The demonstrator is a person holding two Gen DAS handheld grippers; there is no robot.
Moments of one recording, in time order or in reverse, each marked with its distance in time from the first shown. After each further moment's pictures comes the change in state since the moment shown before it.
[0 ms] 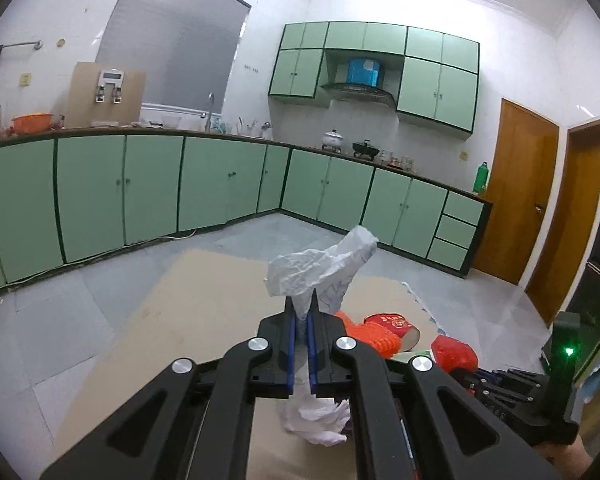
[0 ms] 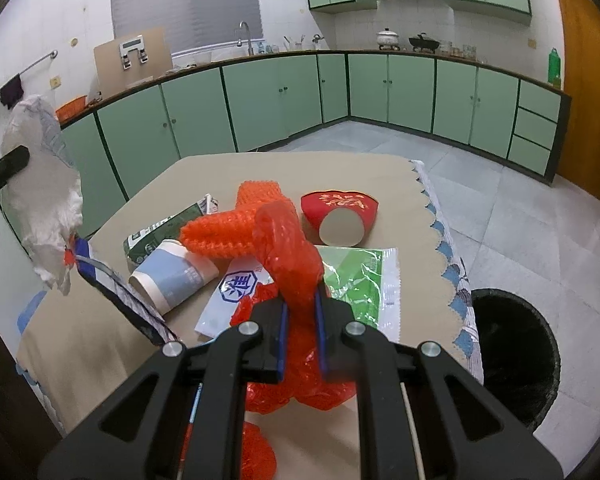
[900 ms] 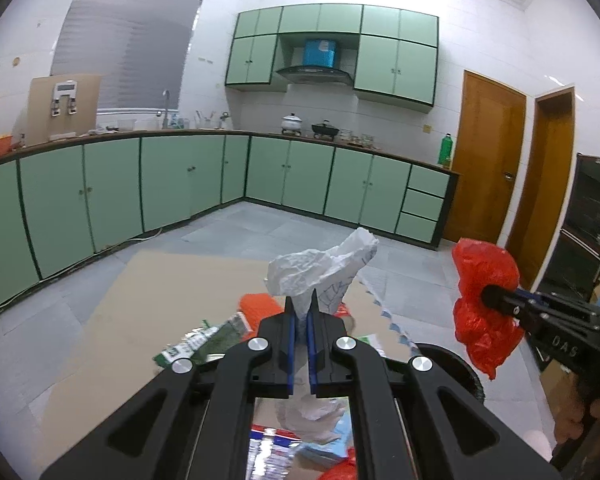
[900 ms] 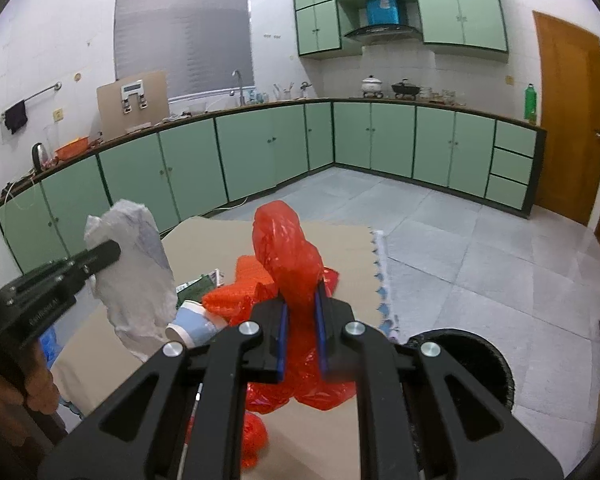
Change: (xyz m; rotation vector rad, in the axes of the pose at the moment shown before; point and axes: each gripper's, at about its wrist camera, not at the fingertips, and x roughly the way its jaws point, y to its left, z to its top) left arm -0.003 -0.097 0.006 0.113 0.074 -0.108; right arm -0.127 -0.019 0.045 0.015 -0.162 -0.054
